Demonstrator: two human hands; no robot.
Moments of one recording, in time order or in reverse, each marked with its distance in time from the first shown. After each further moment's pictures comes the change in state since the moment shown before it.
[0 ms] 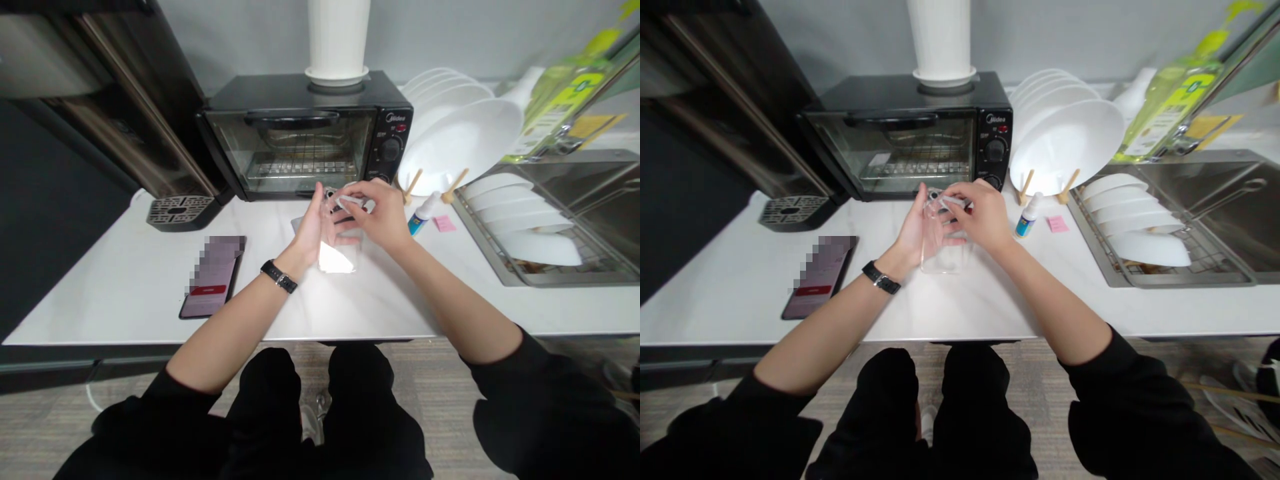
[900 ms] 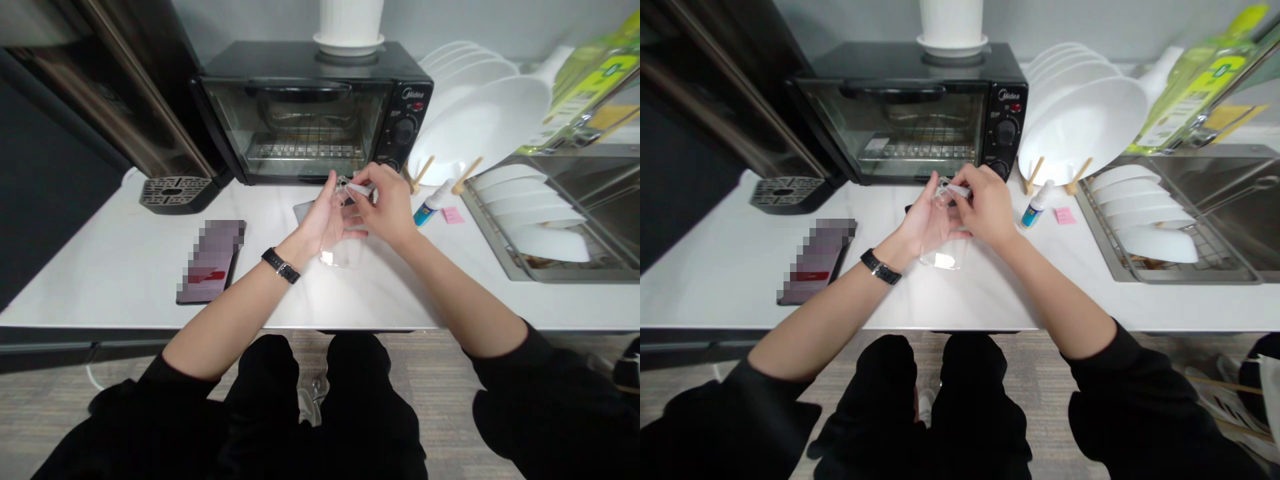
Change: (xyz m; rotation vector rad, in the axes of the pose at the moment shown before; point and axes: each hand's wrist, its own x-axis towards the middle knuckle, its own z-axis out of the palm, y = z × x) left_hand 0.001 -0.004 -0.001 -0.009 -0.038 -0.104; right_hand -0.005 0.001 0.006 -0.144 -0.016 -0.044
